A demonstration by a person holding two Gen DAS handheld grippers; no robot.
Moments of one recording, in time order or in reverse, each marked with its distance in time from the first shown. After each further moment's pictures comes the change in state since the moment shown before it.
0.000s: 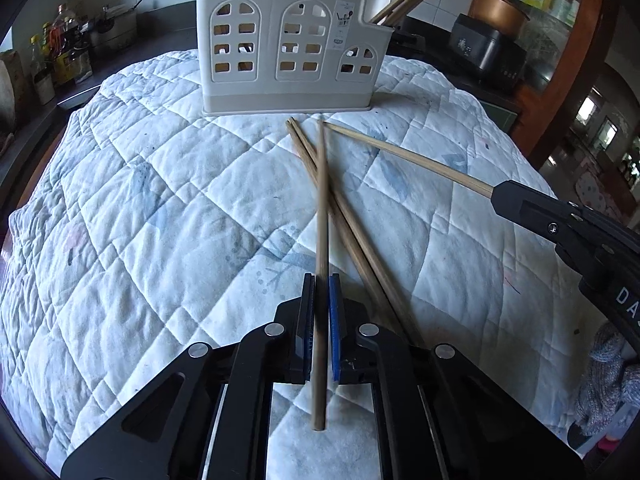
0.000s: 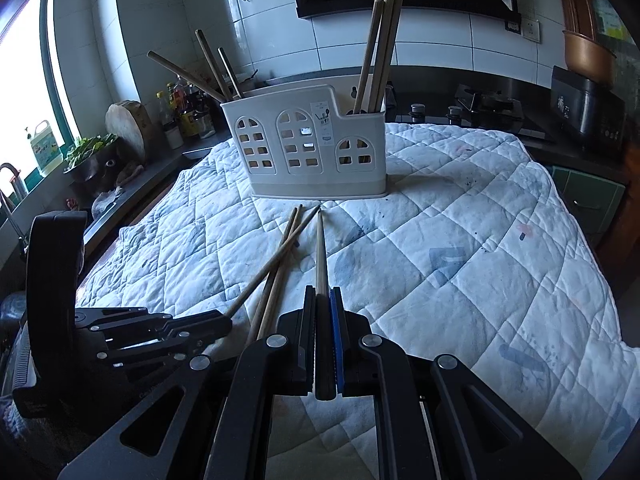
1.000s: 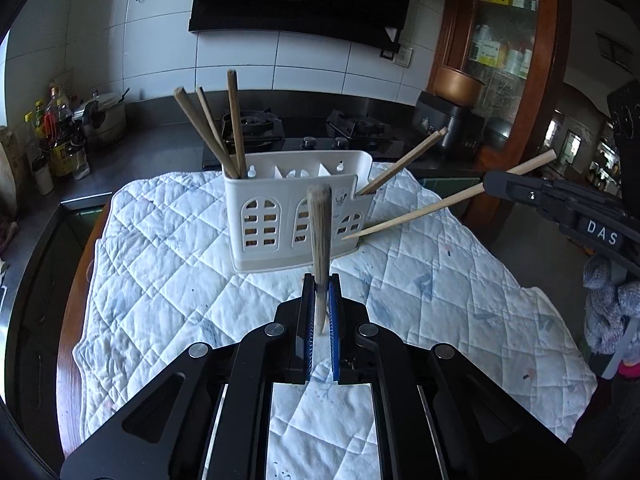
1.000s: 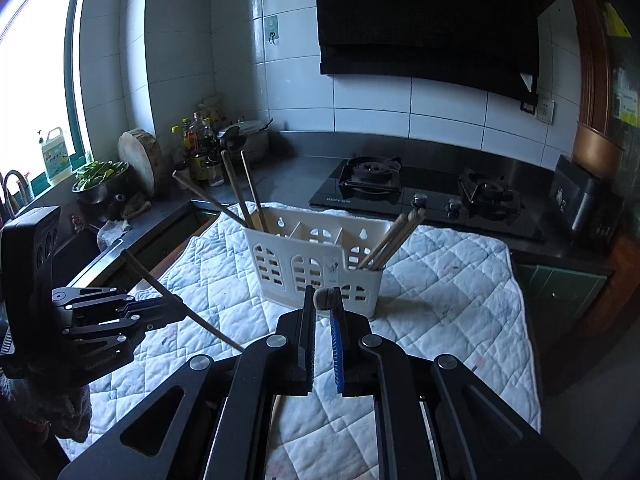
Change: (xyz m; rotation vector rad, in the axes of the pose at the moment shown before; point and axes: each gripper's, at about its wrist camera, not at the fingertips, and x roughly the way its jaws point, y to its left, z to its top) left arm -0.109 0.029 0.090 0.106 -0.255 -0.100; right arm -0.066 0.022 0.132 -0.137 -0.121 -0.036
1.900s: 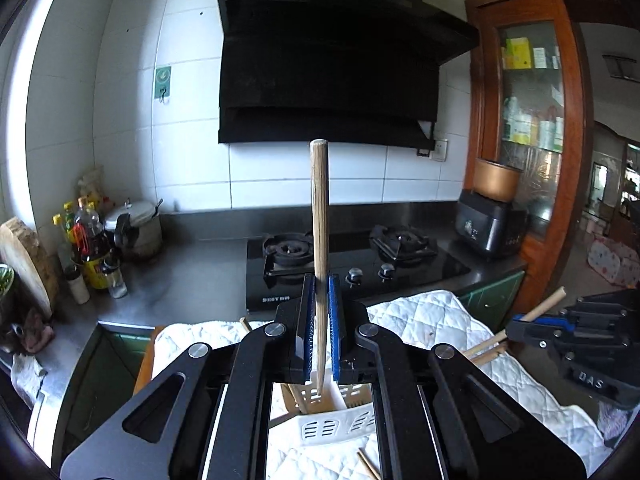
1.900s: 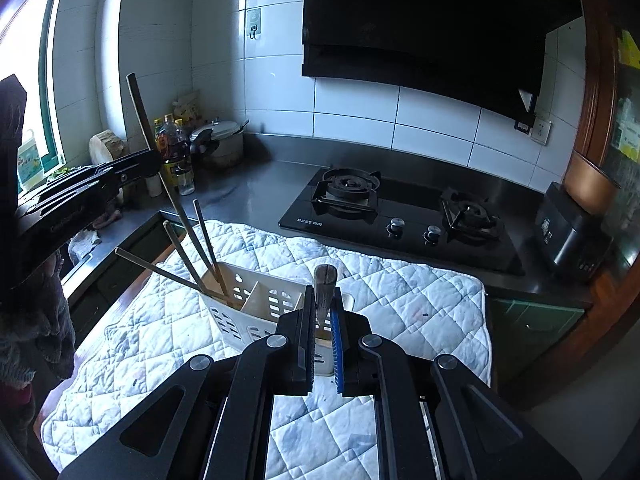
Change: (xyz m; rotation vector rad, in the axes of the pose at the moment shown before) left arm 0.001 0.007 0.161 0.031 -0.307 0.167; right arm 0.039 -0.021 0.088 -0.036 0.056 -0.084
